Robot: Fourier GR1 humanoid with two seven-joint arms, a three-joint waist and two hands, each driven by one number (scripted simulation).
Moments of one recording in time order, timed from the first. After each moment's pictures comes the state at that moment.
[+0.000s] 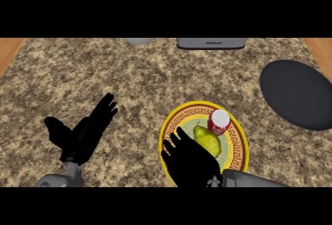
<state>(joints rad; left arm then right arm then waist) -0.06 0.14 -0.14 -1.56 0.25 -0.02 0.23 -0.66 -0.38 0.99 -1.79 0.86 0.89 0.38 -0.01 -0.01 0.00</state>
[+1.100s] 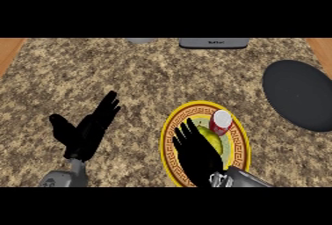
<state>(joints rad) -0.08 0.09 -0.11 -1.54 0.21 -0.05 0.23 -0.53 -0.37 0.99 -1.65 1.23 0.76 0.29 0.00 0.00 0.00</state>
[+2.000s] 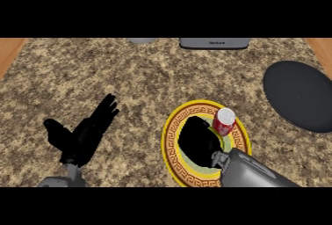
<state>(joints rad) -0.04 0.09 -0.10 -1.59 0.20 -0.08 0.25 -0.56 -0.35 0.92 -1.46 1.47 0.48 0.00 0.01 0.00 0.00</state>
